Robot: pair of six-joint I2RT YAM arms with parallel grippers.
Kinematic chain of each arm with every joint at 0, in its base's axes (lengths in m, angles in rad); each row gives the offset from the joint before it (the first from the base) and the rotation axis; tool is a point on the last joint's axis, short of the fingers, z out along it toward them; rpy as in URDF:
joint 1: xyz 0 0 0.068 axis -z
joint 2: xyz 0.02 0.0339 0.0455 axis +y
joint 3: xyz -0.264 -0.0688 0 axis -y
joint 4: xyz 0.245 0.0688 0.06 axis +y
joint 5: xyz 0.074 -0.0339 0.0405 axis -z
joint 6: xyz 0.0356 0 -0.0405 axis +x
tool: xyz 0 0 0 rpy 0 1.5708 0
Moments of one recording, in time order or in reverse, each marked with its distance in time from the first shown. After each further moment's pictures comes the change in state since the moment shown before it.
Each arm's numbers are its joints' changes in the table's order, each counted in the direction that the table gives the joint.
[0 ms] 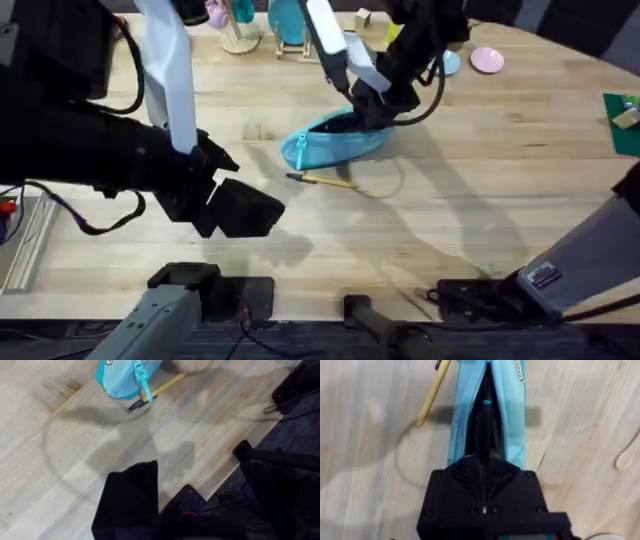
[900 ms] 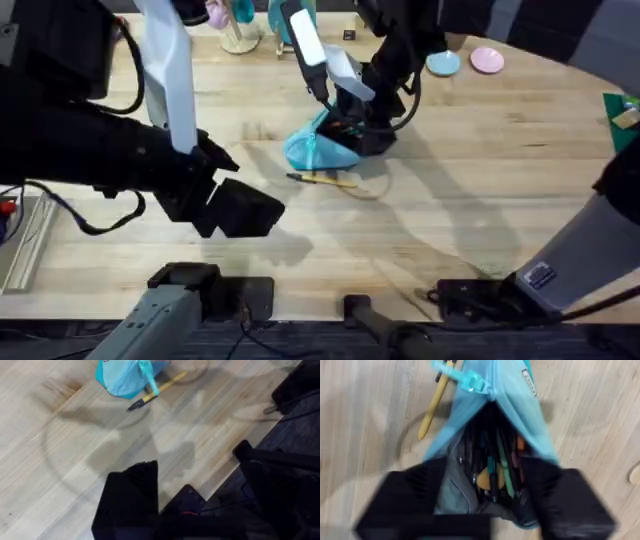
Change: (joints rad) left arm 0.000 0.000 0.000 0.000 0.000 0.000; right arm -0.049 0.043 -0.002 -0.025 0.010 0.070
